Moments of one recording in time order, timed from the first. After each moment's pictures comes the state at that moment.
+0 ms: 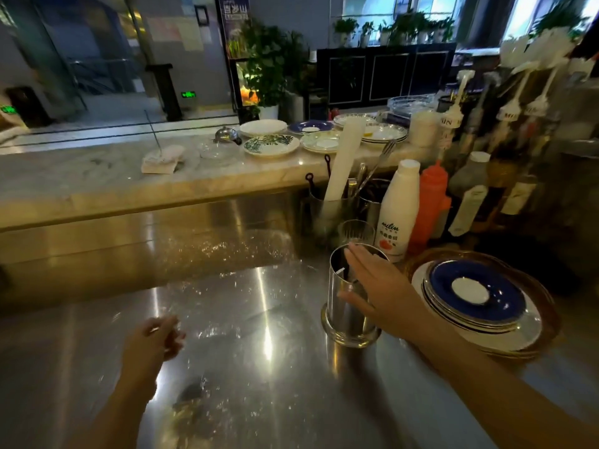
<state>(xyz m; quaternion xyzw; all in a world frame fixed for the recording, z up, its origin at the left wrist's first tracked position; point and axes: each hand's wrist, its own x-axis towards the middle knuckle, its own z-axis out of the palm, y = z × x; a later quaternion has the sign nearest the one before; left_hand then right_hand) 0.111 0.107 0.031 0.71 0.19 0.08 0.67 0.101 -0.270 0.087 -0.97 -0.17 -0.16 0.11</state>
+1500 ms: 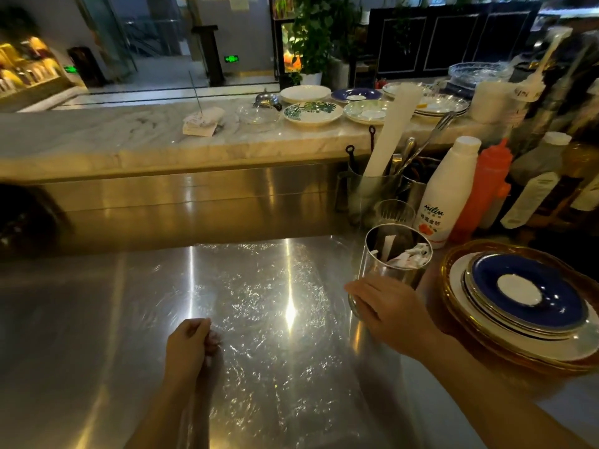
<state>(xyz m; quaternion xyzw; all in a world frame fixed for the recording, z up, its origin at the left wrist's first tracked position) 0.065 0.115 -0.051 0.76 0.26 0.08 0.59 0.073 -0.228 0.078 -0.89 -0.32 -0.23 0.21</state>
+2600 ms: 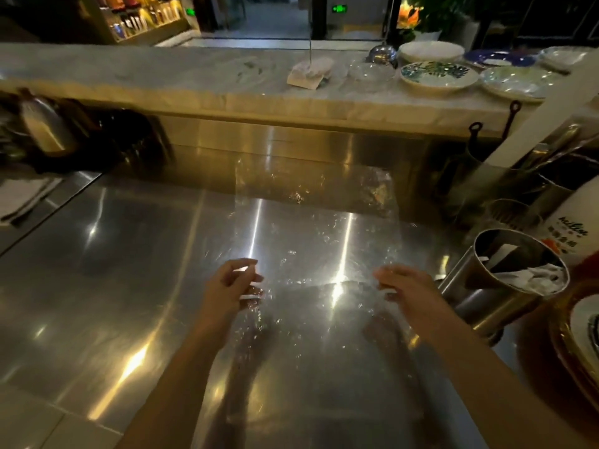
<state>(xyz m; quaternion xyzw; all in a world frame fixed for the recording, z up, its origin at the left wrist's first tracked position) 0.022 0.109 0.035 0.65 0.23 0.12 0.71 0.136 -0.158 0.023 -0.66 0.04 0.22 0.72</state>
